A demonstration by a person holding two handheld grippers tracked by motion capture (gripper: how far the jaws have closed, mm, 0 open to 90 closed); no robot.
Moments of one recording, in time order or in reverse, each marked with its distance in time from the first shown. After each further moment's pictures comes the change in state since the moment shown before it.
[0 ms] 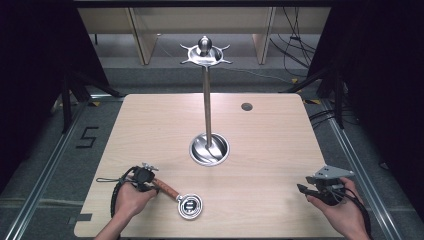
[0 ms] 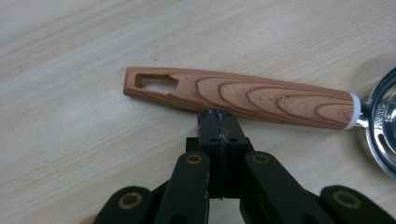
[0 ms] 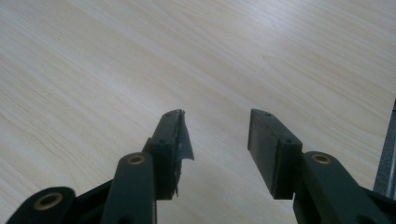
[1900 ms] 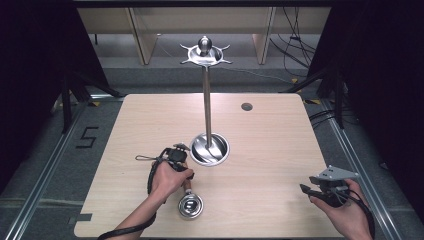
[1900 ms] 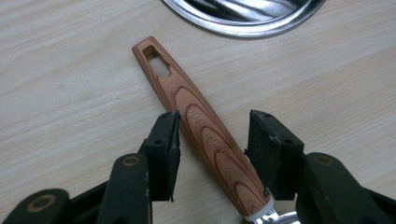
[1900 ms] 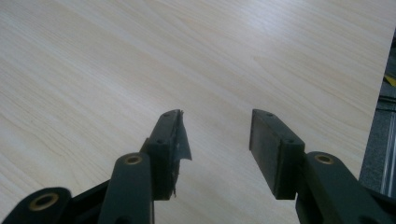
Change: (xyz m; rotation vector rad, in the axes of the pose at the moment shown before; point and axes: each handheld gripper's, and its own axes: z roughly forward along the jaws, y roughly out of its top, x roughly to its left) left arm -0.060 0.083 0.023 0.017 0.015 -0.110; right arm -0.001 -0.002 -0.010 -0.017 -0.012 0.032
